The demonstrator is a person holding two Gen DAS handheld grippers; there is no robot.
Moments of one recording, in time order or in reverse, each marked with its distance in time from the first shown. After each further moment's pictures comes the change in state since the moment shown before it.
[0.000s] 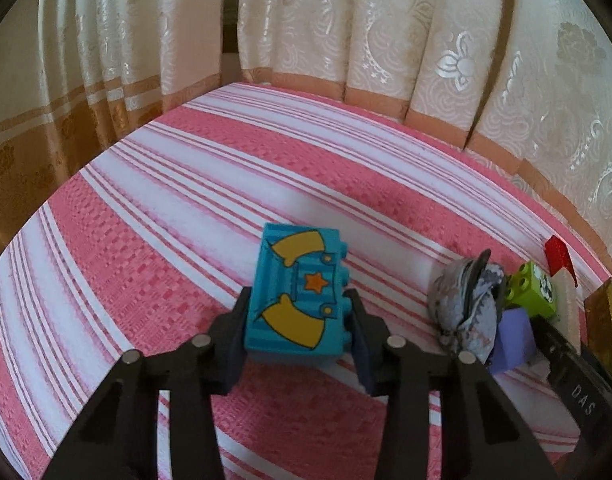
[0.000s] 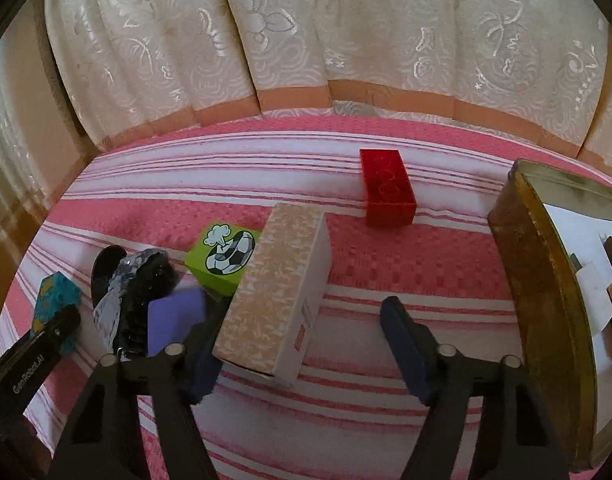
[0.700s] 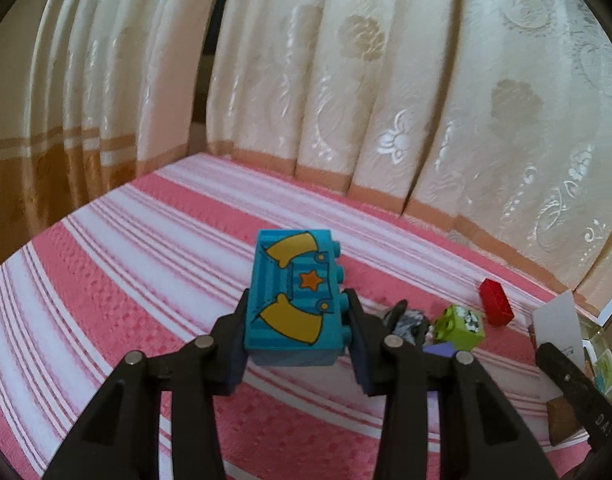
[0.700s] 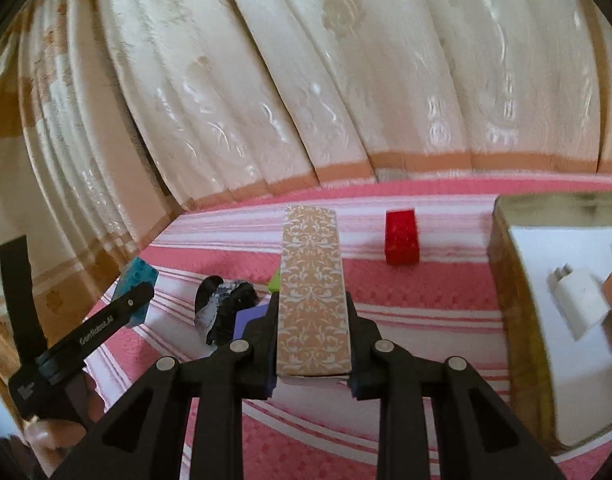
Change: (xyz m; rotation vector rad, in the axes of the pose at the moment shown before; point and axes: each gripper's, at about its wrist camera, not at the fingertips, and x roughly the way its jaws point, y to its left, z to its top) left arm -0.047 -0.002 0.003 0.010 -0.265 -0.183; right arm -0.072 -0.027 -0.025 0.002 -0.268 0.269
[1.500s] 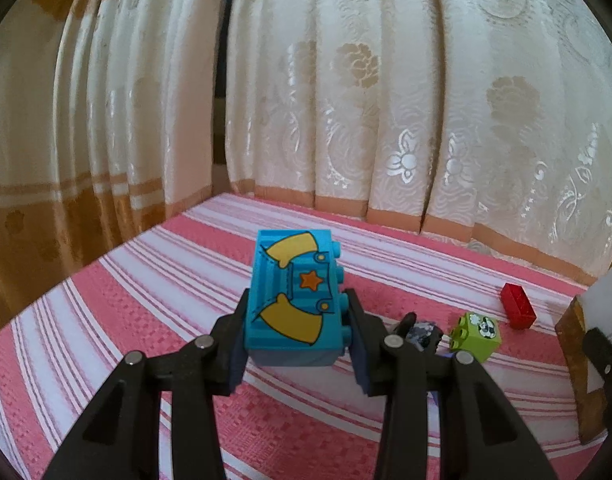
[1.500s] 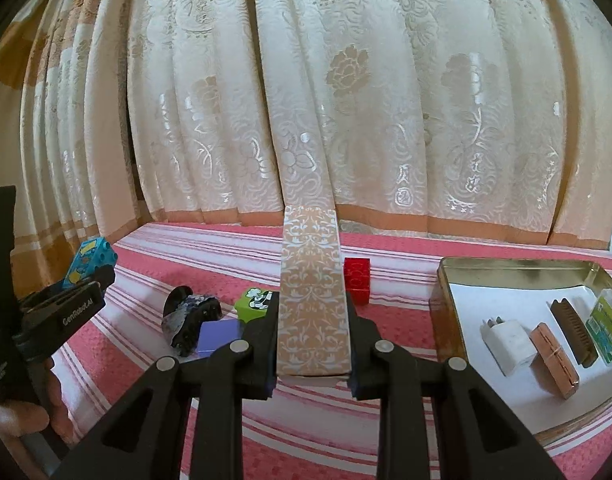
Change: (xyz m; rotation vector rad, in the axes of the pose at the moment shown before) left arm -0.021 -0.021 -0.003 0.101 -0.123 0.144; right arm -0.028 0.010 -0.005 -0.159 -0.142 -0.167
